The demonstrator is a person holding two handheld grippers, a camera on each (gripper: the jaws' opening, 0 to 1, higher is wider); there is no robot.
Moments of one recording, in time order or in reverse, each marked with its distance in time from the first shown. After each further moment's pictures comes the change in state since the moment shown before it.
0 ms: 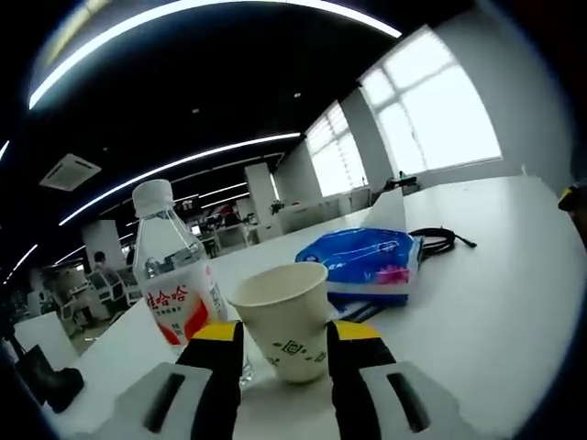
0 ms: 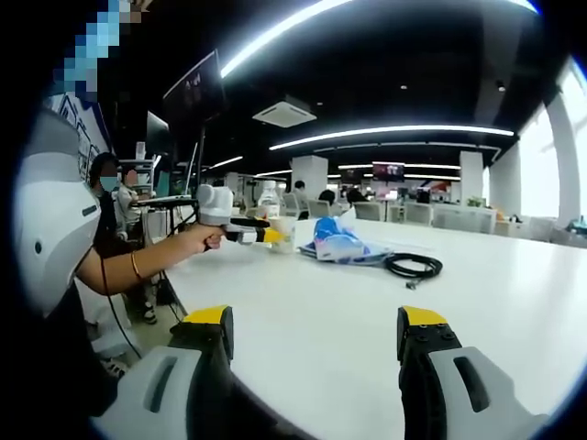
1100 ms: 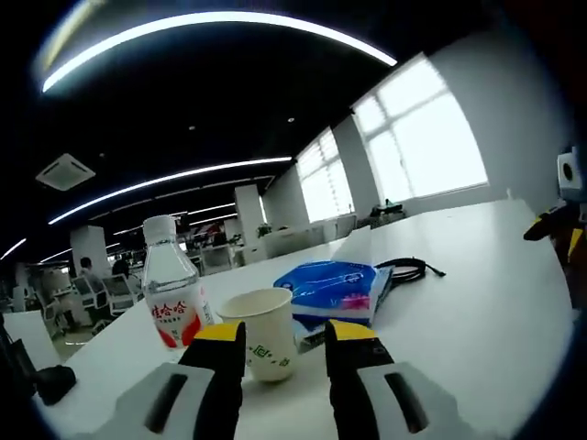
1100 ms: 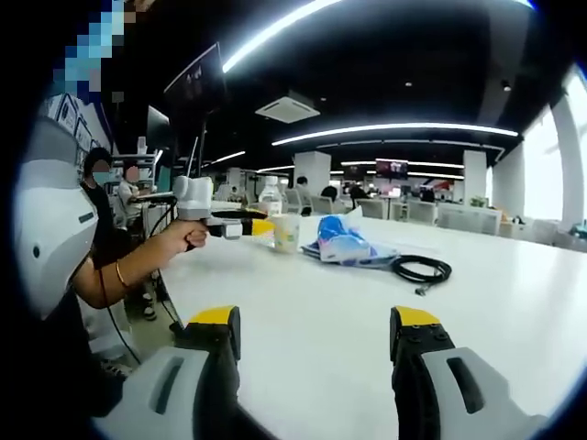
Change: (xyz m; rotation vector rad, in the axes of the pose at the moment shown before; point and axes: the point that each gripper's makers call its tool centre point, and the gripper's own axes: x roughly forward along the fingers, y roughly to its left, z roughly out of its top) left arm -0.041 -0.017 0.025 -0.058 -0.125 -0.083; right arm 0.027 0.006 0.004 -0.020 0.021 0.017
